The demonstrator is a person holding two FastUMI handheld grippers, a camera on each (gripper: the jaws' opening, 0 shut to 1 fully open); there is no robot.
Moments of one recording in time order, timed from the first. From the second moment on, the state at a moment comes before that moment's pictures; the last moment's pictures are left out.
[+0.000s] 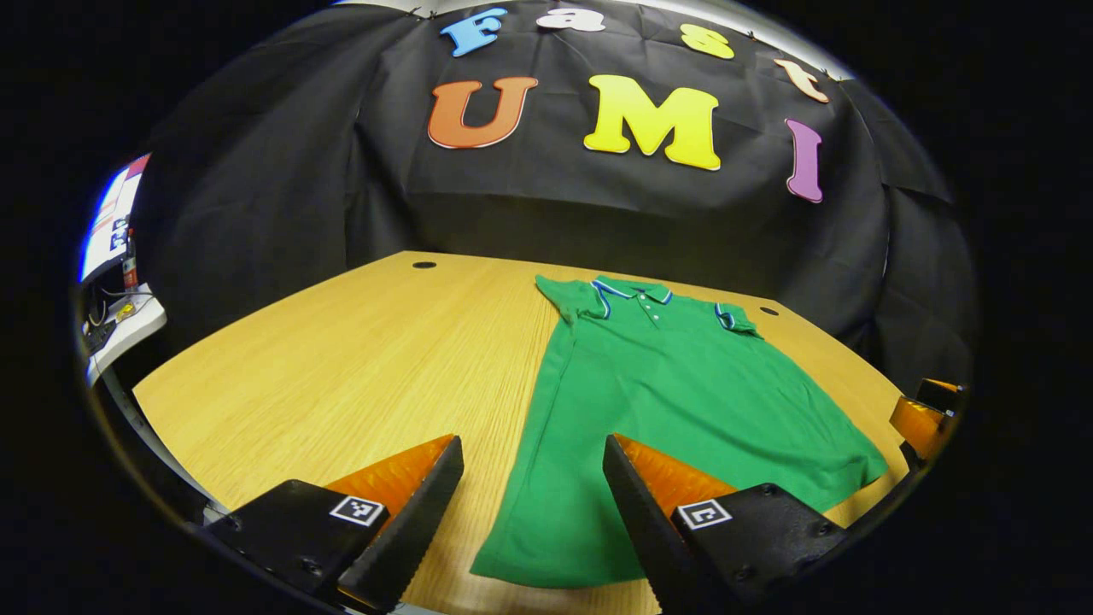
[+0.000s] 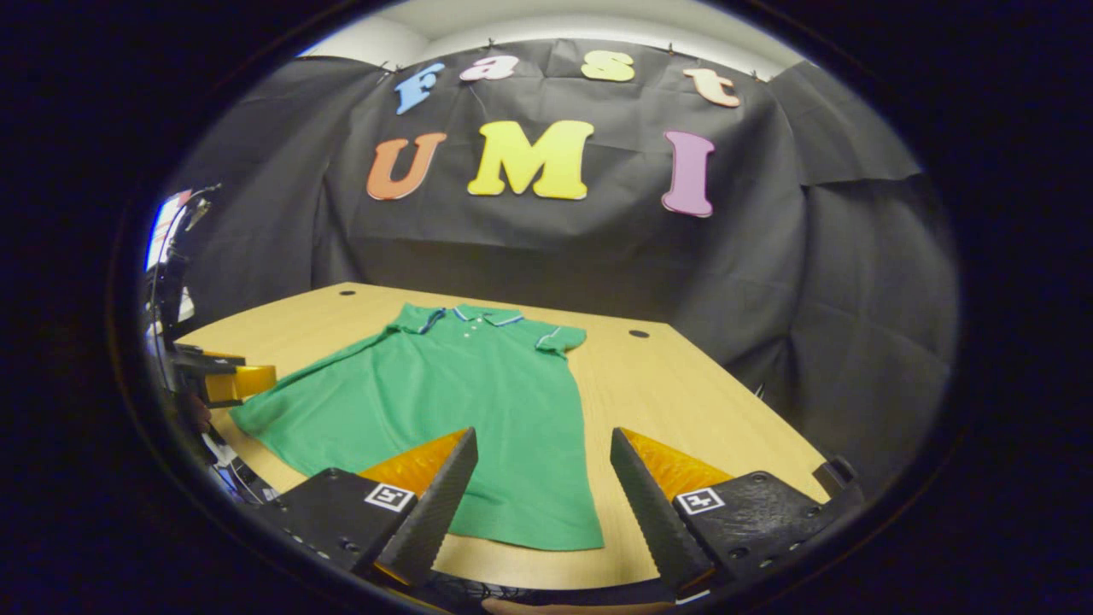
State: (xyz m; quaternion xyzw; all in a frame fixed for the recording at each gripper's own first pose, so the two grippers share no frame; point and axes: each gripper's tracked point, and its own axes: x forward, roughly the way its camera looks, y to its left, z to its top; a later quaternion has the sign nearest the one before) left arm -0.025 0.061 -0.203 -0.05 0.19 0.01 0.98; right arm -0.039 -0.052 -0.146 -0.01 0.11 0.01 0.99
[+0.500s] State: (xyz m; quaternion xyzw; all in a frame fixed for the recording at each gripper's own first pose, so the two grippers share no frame) left arm -0.035 0.063 -0.224 -0.03 0.20 0.02 0.98; right arm -0.036 -0.052 -0.211 0.01 0.21 0.02 0.98
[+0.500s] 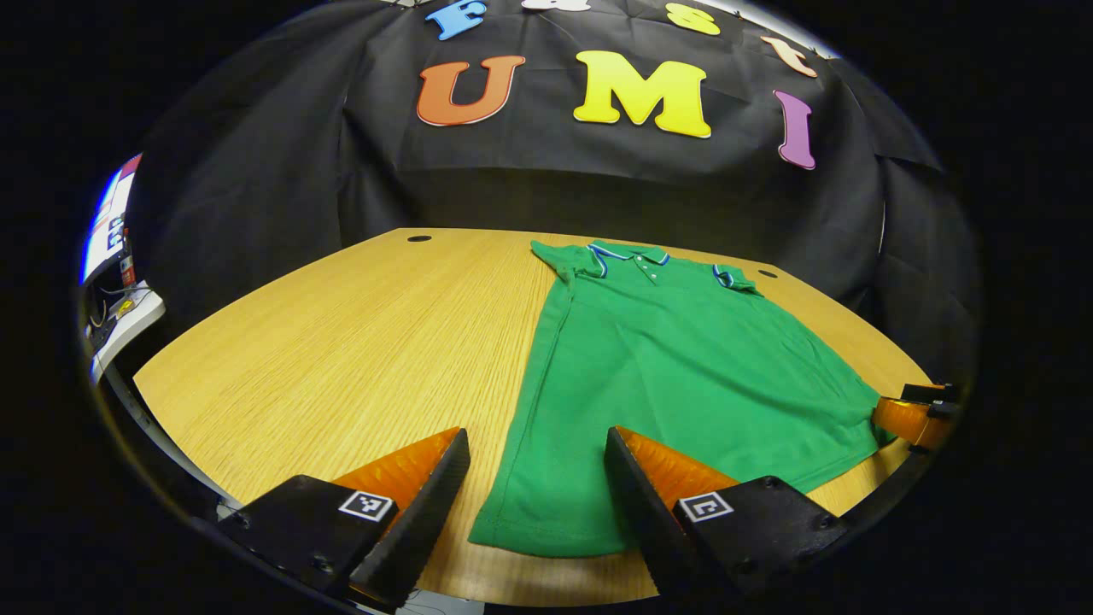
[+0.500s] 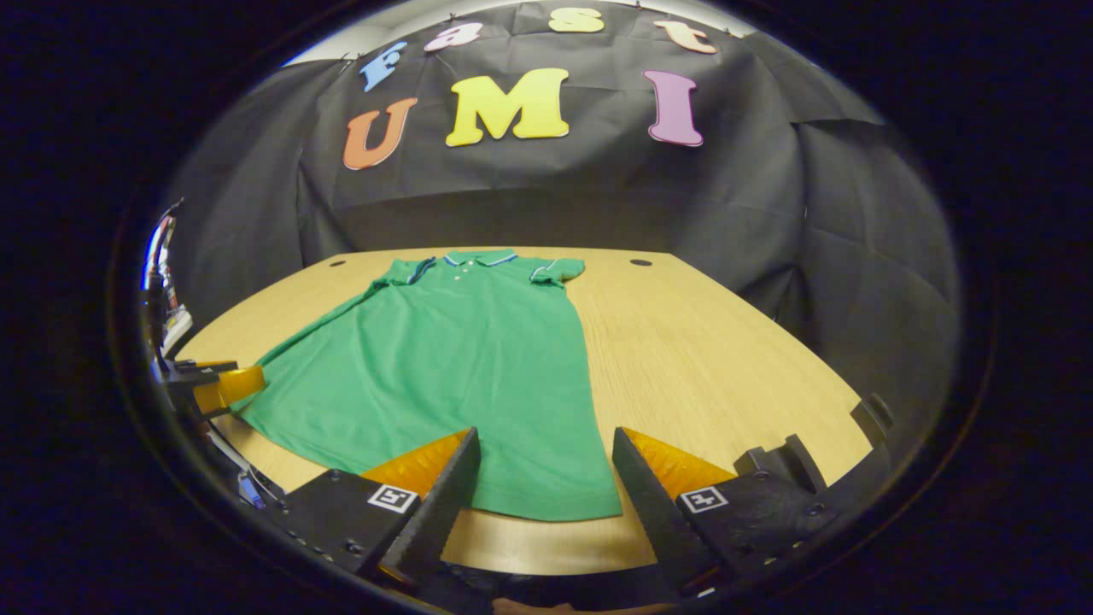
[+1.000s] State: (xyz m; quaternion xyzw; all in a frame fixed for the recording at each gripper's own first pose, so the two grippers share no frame) left arm -0.018 0.054 -0.226 0.00 0.18 0.02 0.98; right arm -0.021 -0.028 -0.219 0.04 0.19 0.06 0.98
